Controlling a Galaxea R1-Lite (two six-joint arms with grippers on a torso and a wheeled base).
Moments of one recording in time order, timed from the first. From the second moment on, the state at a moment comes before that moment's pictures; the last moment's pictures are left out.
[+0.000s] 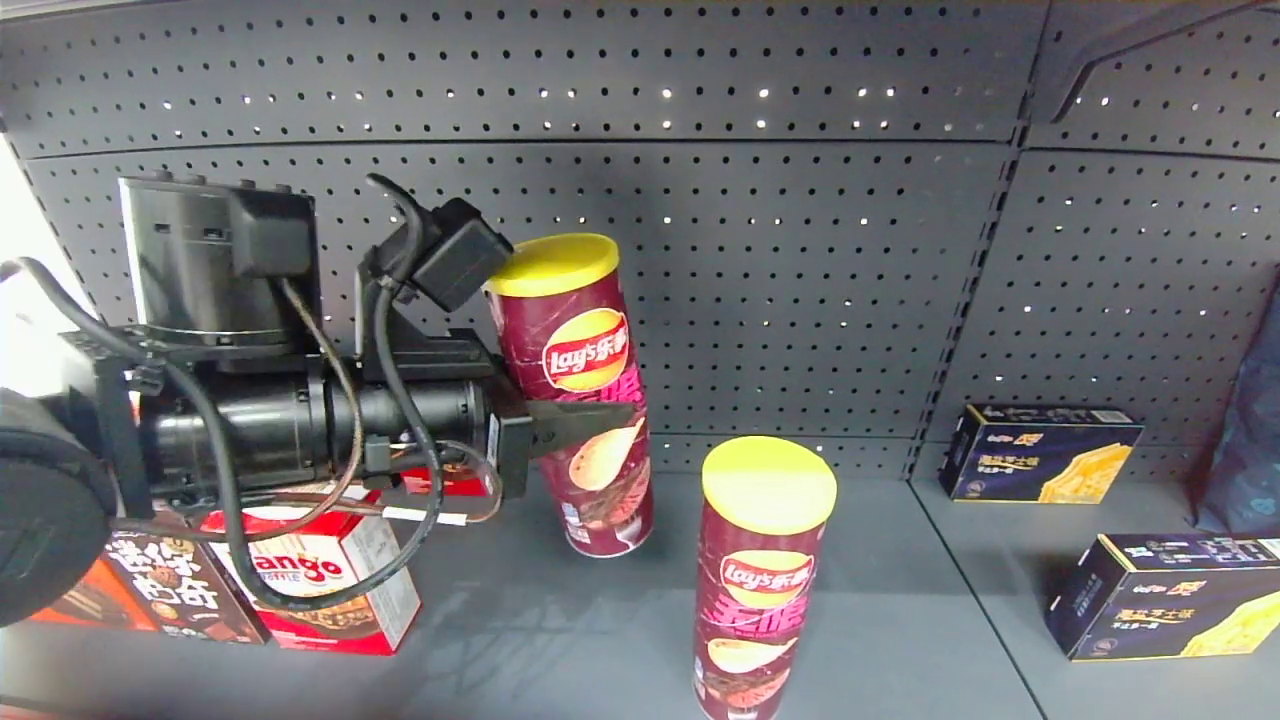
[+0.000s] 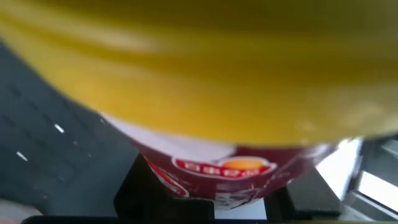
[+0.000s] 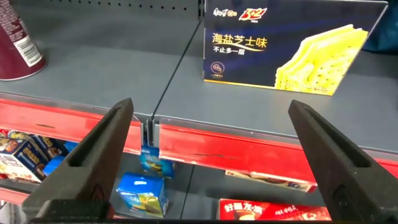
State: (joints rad) left arm -0.48 1.58 -0.98 -0.32 -0.48 0.13; right arm 0.16 0.09 0.00 0.01 -0.01 0.00
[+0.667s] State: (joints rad) left arm -0.46 1.87 -1.16 -0.31 -0.55 0.28; right arm 0.16 0.09 0.00 0.01 -0.01 0.00
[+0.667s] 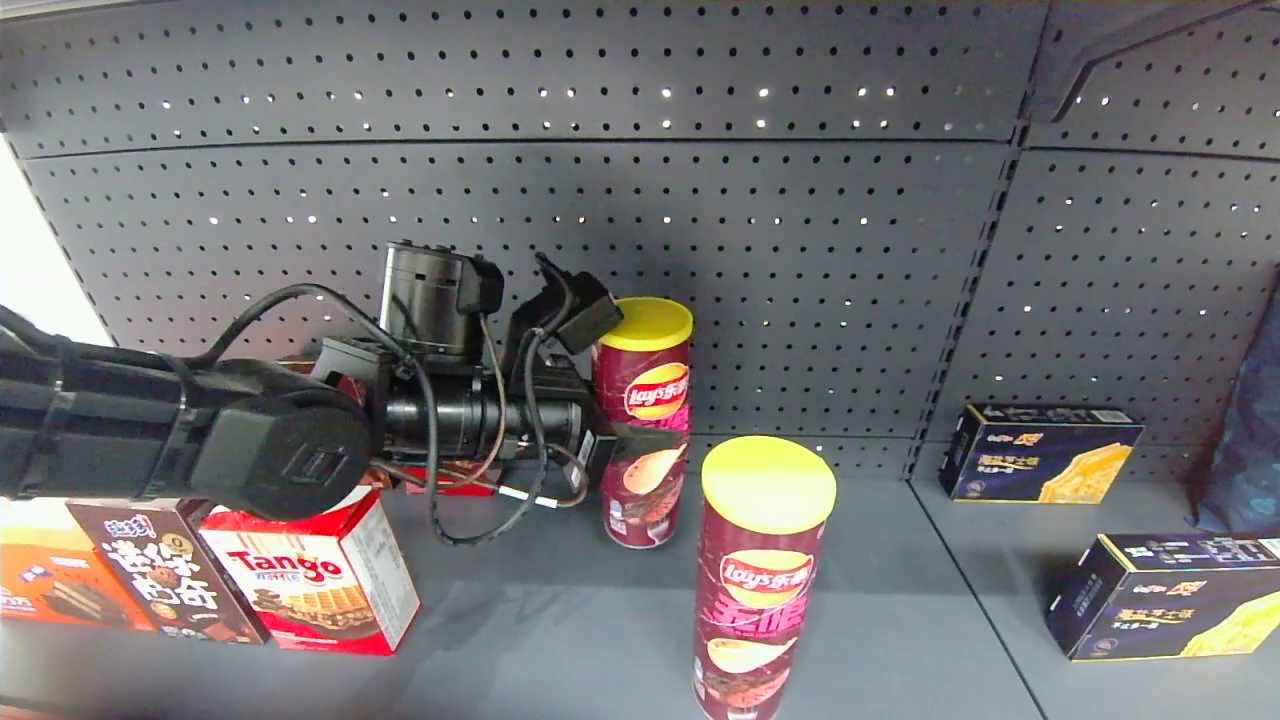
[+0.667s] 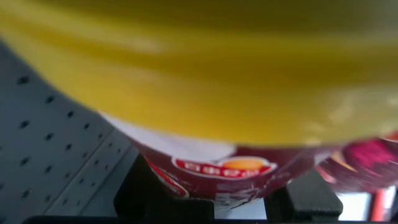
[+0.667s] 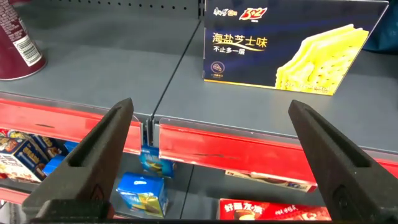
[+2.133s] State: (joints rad) left arm -0.51 2.17 -1.45 -0.30 -0.59 0.27; right arm 0.16 0.09 0.00 0.01 -0.01 0.00
